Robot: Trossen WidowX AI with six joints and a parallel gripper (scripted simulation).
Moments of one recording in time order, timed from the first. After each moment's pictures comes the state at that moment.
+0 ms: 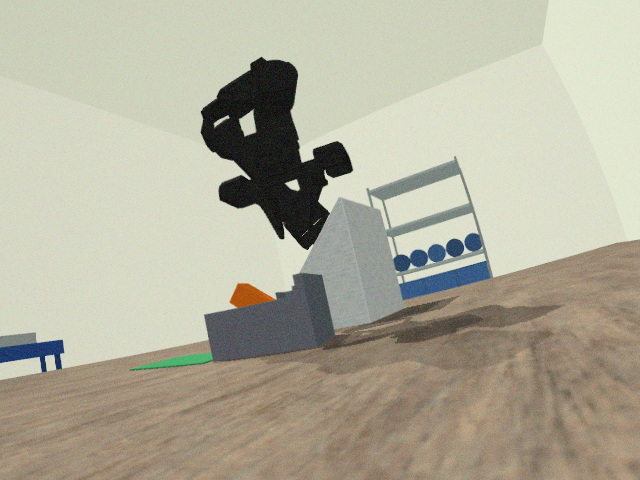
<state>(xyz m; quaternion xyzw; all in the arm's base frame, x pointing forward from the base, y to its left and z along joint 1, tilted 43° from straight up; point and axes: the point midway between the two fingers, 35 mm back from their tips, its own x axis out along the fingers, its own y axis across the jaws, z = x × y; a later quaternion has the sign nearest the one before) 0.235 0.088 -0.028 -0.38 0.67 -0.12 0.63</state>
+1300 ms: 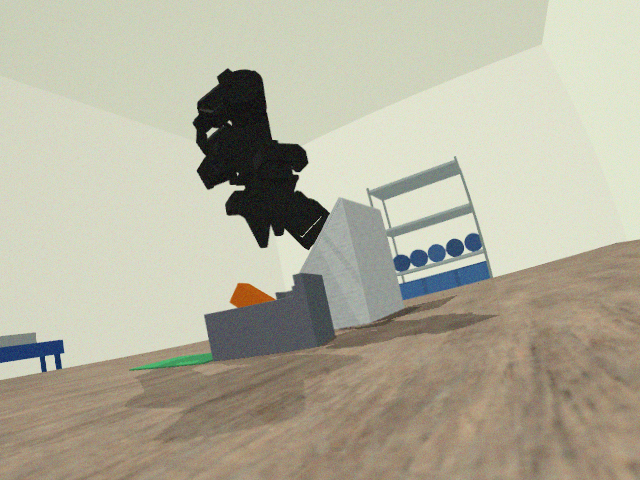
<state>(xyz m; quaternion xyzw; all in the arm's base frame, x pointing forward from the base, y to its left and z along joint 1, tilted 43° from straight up) 0.251 0.065 -0.005 -0.11 0.57 -0.37 0.72</state>
